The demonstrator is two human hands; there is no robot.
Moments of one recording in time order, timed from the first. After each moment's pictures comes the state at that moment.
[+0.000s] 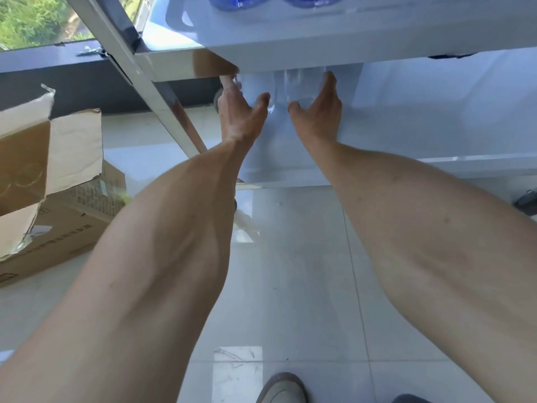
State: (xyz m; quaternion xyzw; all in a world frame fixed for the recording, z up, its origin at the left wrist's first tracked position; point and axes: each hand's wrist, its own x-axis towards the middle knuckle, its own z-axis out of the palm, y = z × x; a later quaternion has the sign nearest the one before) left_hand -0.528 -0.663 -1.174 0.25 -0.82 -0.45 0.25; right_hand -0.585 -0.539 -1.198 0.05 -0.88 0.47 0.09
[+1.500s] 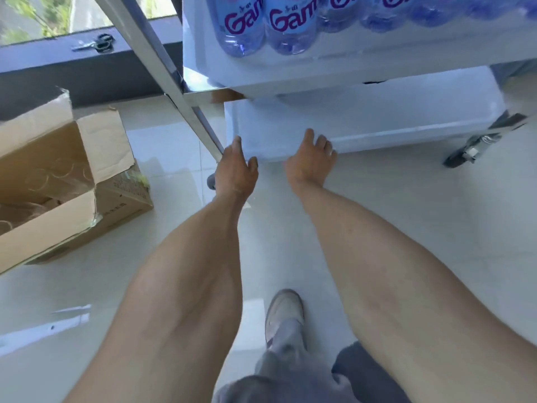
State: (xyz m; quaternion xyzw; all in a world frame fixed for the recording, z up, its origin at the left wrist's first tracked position) left_hand -0.368 -0.619 -1.127 0.25 -0.93 -0.26 -0.01; right_hand -0.424 -0.488 -1.129 -0.05 -0.98 0.18 -0.08
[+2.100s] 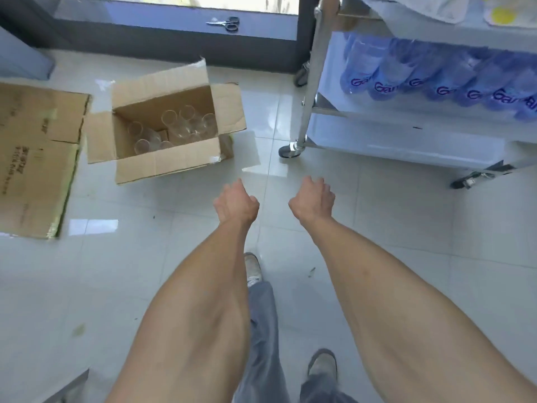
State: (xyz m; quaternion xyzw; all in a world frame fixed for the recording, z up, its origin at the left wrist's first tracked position) left_hand -0.127 -0.691 -0.870 0.46 -0.85 -0.19 -0.20; right_hand -0.216 -0.565 -0.869 0.11 -0.95 0.08 -0.29
